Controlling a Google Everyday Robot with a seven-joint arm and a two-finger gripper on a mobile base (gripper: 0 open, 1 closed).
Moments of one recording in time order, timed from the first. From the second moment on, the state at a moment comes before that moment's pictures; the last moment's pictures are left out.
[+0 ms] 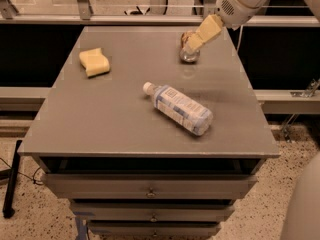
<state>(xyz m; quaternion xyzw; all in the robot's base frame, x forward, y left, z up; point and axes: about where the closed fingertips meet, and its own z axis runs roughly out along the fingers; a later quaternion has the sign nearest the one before) 0.677 -0.154 0.944 -0.33 0.91 0.06 0.25</state>
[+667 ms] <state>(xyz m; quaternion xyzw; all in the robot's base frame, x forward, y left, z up) 0.697 -0.148 0.935 -0.22 0.94 0.07 0.26</state>
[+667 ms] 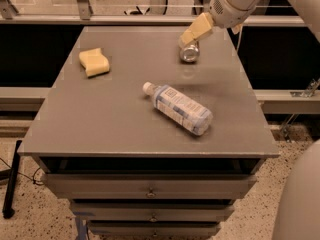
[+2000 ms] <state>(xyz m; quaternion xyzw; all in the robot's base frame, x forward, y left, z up) 0.739 -0.089 0.924 -0.16 0.95 0.12 0.23</state>
